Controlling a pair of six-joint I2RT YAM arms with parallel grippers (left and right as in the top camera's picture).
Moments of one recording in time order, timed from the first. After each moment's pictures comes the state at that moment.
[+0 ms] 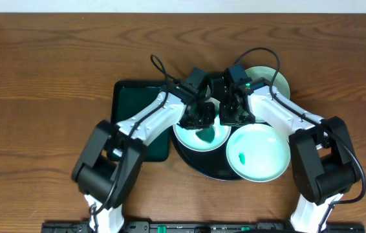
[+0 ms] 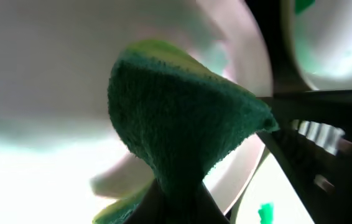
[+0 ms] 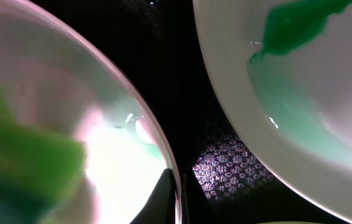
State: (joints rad) left arm -0.57 1.93 1.30 -0.63 0.36 -0.59; right arm 0.42 1.95 1.27 -0.76 -0.09 0.44
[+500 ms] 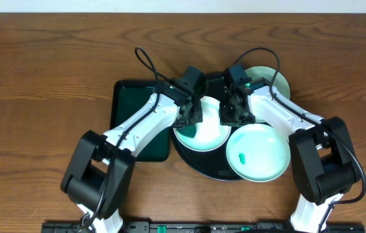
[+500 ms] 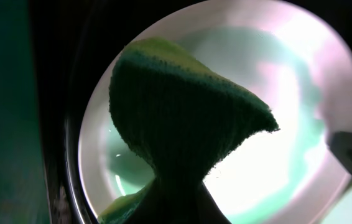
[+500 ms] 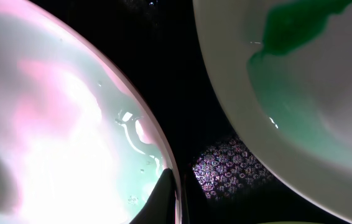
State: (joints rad) left arm -0.56 1.86 1.28 -0.75 0.05 -0.64; right arm 0.42 1.95 1.27 -0.76 -0.09 0.44
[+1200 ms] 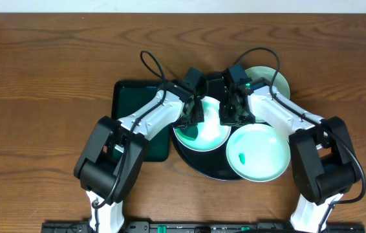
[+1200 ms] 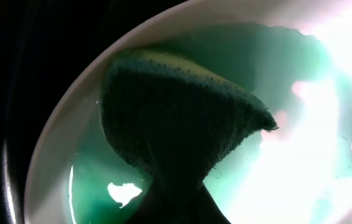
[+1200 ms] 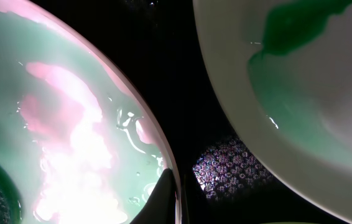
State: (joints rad) left arm -0.55 1.99 1.30 -0.67 0.12 -0.66; right arm 0.42 1.95 1.27 -0.76 -0.09 0.44
